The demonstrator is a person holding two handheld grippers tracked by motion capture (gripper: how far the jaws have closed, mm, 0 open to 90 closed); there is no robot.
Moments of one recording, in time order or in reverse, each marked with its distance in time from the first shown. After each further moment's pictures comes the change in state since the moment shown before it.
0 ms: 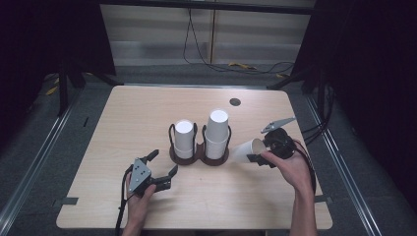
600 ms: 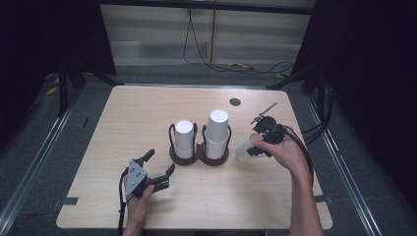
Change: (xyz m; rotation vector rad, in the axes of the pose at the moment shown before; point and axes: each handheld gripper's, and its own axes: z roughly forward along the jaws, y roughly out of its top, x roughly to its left) left arm 0.000 -0.003 -0.005 -0.050 0.042 -0.023; right arm -0.015 0.038 0.019 0.255 -0.055 -0.035
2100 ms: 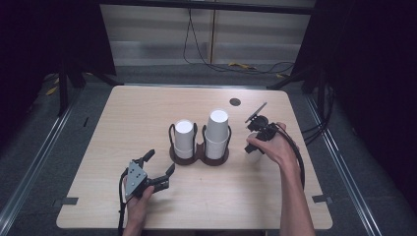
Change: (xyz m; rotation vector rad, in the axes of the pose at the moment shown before) left arm 0.000 0.000 -0.001 -0.011 -0.008 0.012; right arm -0.018 0.013 0.045 0.098 -0.087 0.050
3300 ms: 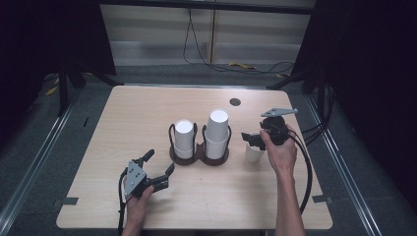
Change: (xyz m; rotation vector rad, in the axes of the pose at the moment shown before) left arm 0.002 0.000 0.000 0.001 0.009 -0.012; right arm 0.008 -0.034 -0.034 -0.596 0.041 0.171
